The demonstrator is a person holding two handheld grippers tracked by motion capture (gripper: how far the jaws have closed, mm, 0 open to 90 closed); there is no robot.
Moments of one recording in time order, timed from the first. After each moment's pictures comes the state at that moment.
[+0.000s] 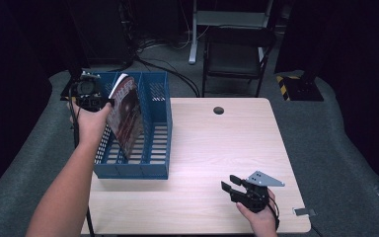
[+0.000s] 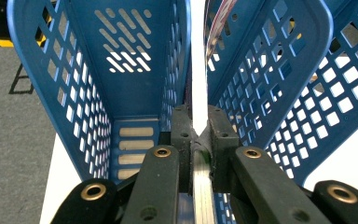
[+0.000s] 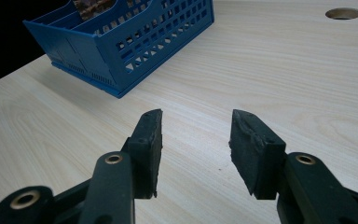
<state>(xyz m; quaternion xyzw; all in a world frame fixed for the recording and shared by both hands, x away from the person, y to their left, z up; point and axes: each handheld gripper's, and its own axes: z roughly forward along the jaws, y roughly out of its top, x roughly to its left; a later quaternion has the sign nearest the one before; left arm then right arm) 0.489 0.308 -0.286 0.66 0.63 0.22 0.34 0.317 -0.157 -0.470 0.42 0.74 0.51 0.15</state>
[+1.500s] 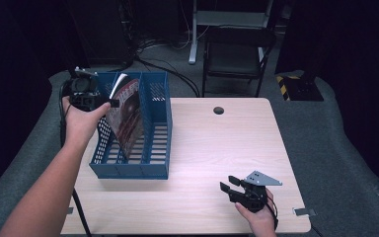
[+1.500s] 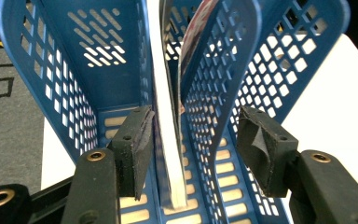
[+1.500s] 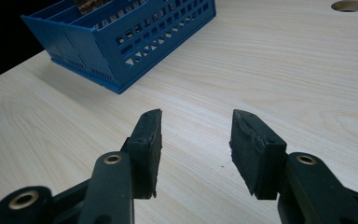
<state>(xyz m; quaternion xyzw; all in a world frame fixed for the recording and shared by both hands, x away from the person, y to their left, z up) 0.467 0.309 -0.256 0.70 0.60 0.19 0.34 0.319 -0.154 -0.474 0.42 0.74 0.50 0.14</state>
